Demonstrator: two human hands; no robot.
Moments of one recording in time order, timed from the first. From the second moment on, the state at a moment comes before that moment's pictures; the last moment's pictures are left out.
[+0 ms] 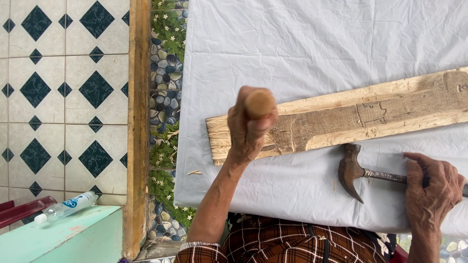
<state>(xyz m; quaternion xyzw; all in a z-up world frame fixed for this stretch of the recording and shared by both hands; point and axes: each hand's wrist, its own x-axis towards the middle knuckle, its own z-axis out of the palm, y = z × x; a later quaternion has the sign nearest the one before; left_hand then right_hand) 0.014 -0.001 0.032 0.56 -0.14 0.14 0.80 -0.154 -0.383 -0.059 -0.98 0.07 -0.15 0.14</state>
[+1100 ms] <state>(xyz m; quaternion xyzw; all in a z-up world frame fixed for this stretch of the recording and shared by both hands) 0.028 -0.019 0.035 0.66 -0.13 0.09 0.73 -0.150 -0.377 -0.051 -0.98 0.06 -0.15 0.14</state>
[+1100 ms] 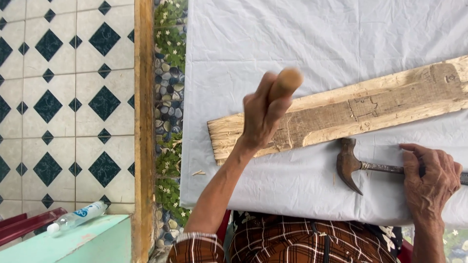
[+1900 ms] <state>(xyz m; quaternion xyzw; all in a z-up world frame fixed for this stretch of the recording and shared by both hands) 0.075 -0.025 0.058 0.57 -0.11 -0.08 0.81 -0.148 -0.379 -0.047 -0.98 0.07 -0.14 0.11</state>
